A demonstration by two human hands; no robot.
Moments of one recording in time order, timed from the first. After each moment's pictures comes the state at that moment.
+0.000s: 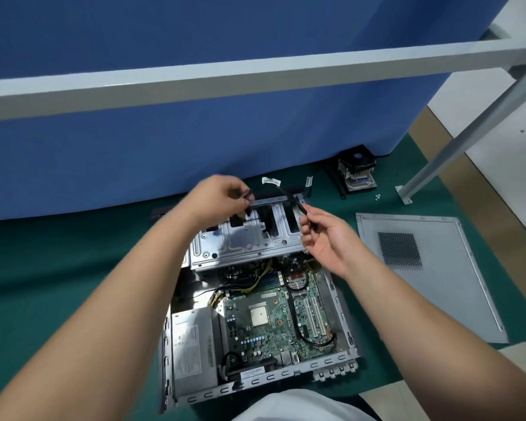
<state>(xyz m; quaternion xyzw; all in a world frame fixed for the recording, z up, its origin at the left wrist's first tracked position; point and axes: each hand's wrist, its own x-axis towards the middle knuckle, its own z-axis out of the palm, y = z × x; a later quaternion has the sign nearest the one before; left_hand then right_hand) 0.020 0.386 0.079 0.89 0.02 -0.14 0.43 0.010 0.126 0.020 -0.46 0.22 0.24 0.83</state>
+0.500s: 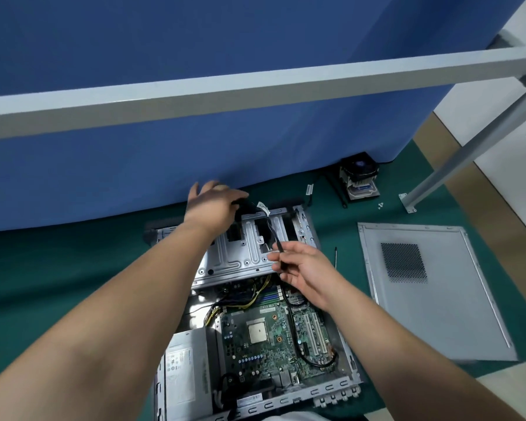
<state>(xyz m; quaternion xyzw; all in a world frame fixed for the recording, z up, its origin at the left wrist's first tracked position) 0.074 0.394 0.005 0.99 -0.02 -0.09 0.12 -0.005 0.154 -0.003 -0.58 0.19 0.32 0.73</state>
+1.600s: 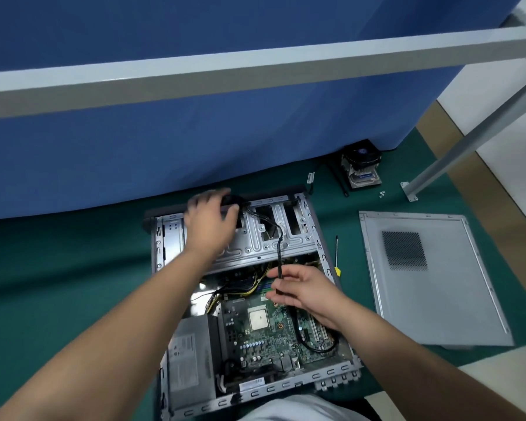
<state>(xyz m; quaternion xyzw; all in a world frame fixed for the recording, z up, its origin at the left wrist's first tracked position) 0.020 0.376 -0.013 0.93 0.14 0.00 0.34 -0.050 0.143 -0.025 -0.62 0.14 0.40 0.66</state>
